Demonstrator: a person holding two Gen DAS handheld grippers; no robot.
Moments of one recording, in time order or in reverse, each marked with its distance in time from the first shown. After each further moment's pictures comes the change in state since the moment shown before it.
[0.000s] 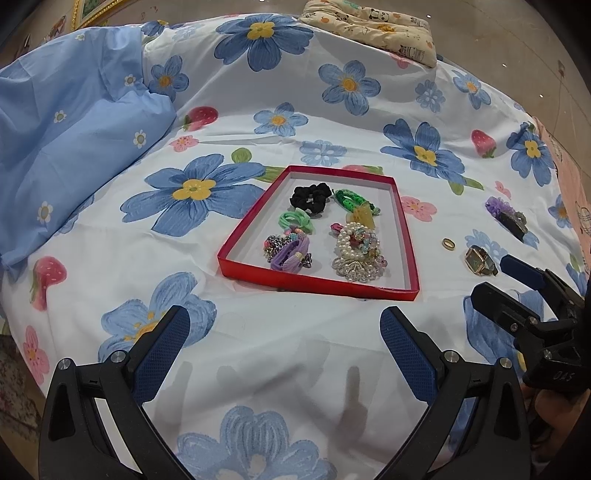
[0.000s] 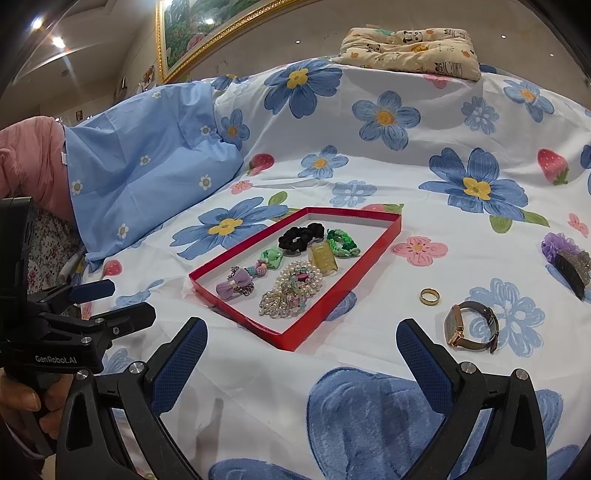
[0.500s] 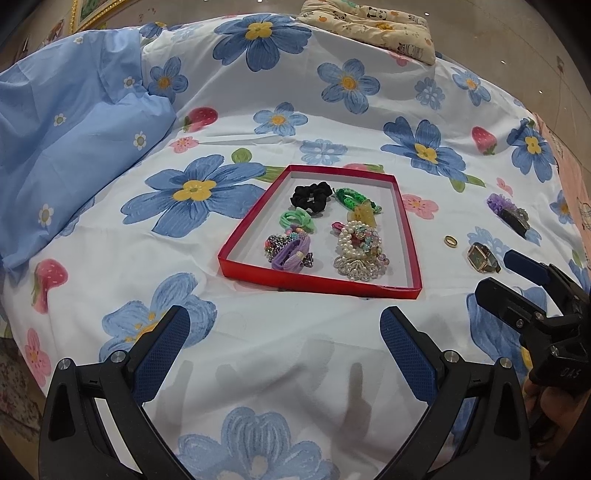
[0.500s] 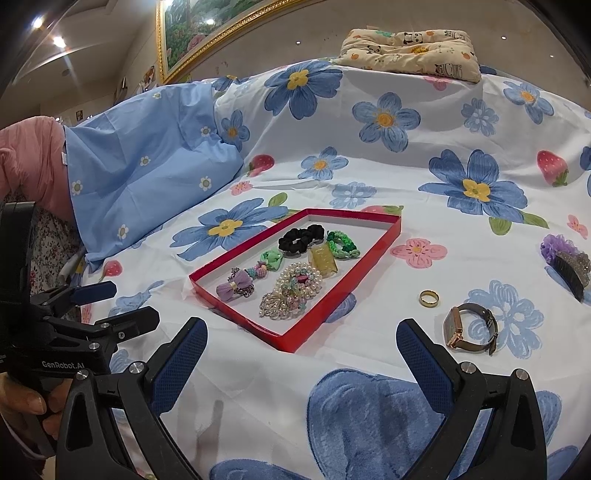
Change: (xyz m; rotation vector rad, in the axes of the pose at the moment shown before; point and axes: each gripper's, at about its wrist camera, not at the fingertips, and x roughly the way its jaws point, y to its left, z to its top) left arm 0.003 -0.001 -0.001 0.008 0.000 0.007; right arm -0.001 -0.002 0.001 -0.001 -0.003 0.002
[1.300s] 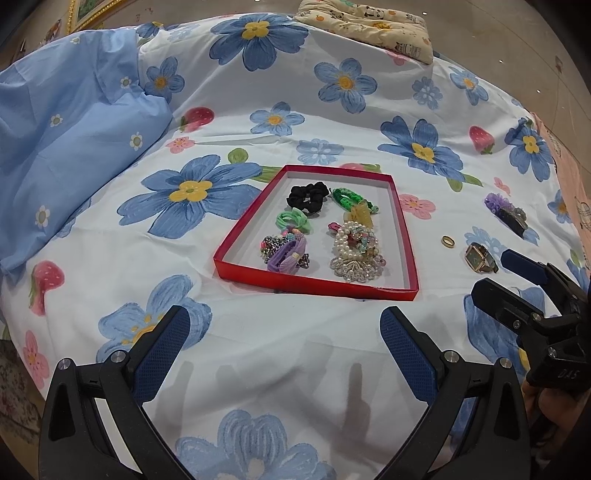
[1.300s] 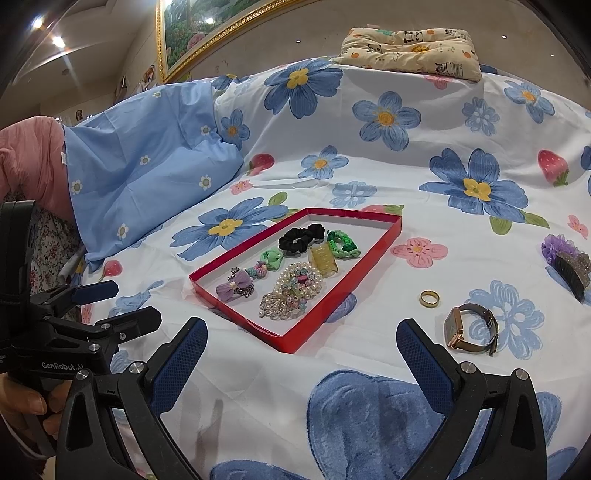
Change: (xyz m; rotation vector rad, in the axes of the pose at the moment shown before) left arm 0.000 -0.003 0.000 0.003 -0.001 -0.005; right arm 0.001 0.000 0.001 -0.002 0.002 0.000
